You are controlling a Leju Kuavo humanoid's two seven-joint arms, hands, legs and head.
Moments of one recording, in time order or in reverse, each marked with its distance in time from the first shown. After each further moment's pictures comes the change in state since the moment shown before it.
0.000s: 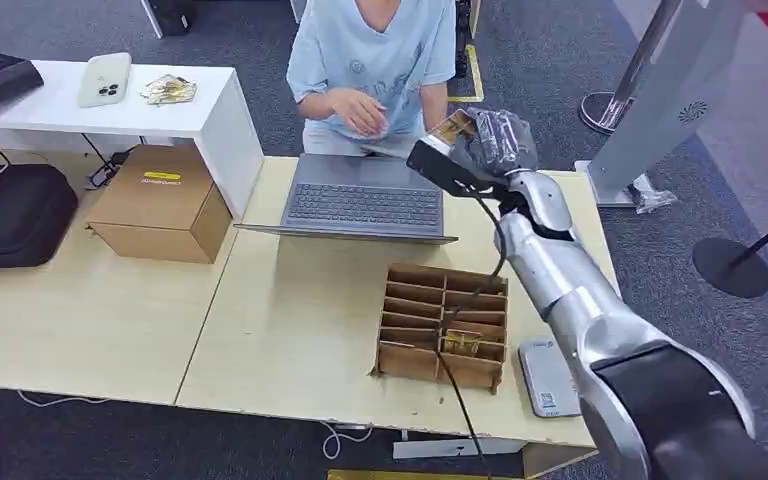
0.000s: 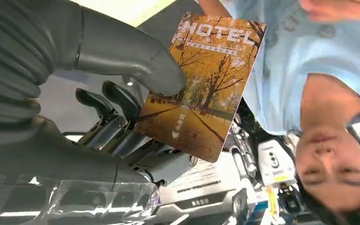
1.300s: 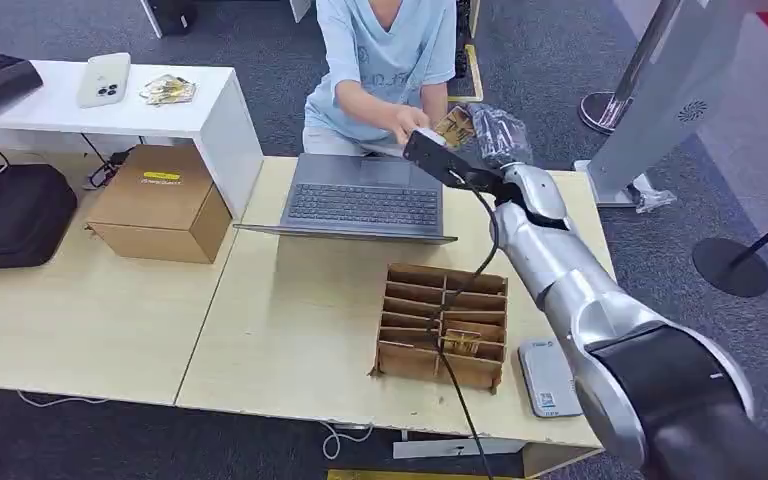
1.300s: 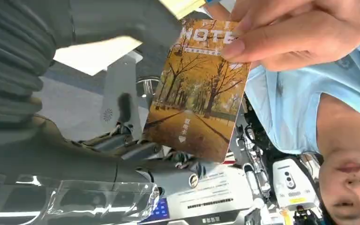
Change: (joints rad) left arm -0.009 0.000 -0.009 0.000 0.014 -0.003 0.017; right arm -0.075 0.033 -0.010 0.136 0.001 0.018 0.031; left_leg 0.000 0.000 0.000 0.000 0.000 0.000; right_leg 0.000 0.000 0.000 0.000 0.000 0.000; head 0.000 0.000
